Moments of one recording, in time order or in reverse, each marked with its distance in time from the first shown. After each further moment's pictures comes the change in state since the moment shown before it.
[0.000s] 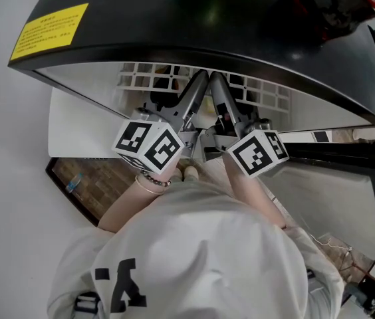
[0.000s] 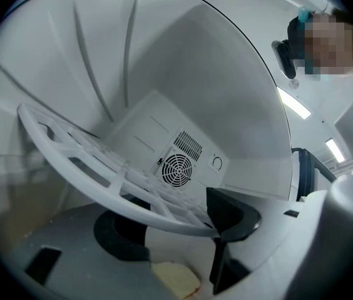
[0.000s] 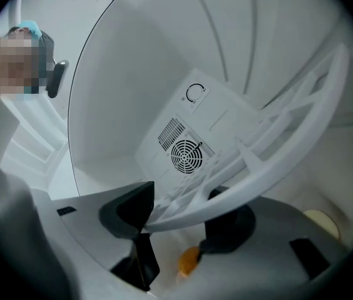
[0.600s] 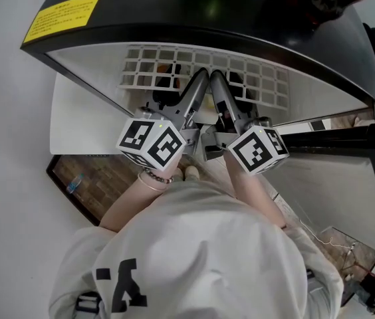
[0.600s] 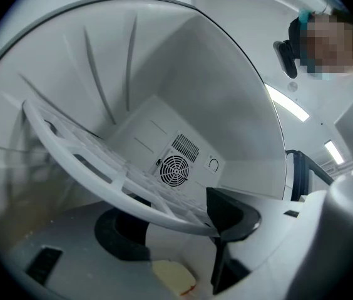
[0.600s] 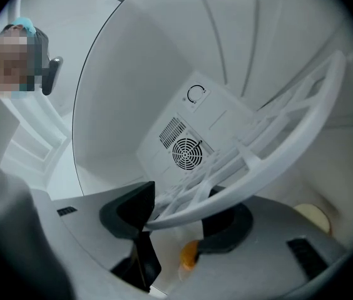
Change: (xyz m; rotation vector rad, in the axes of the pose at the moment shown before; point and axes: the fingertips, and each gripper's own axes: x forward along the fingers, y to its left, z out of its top) left arm -0.013 -0.005 -0.002 -0.011 -0.024 -0.006; right arm -0.012 0.006 -0.005 -0.001 0.018 -0.028
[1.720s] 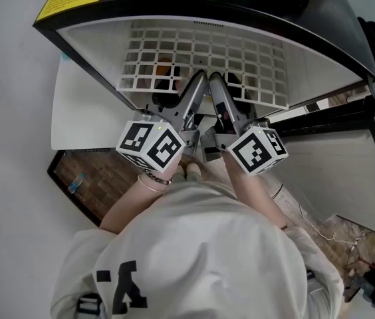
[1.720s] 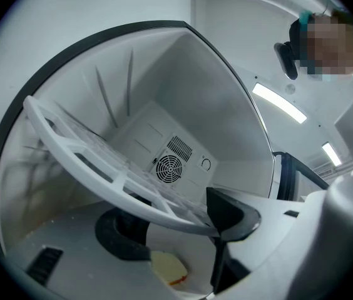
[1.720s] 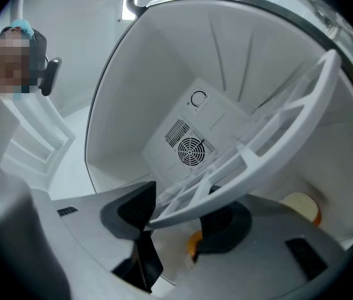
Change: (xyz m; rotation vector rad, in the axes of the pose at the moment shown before) left arm -0.030 -0.014 -0.005 -0.008 0.001 -0.014; right arm -0.030 0.015 -0.009 0.013 -0.017 0.000
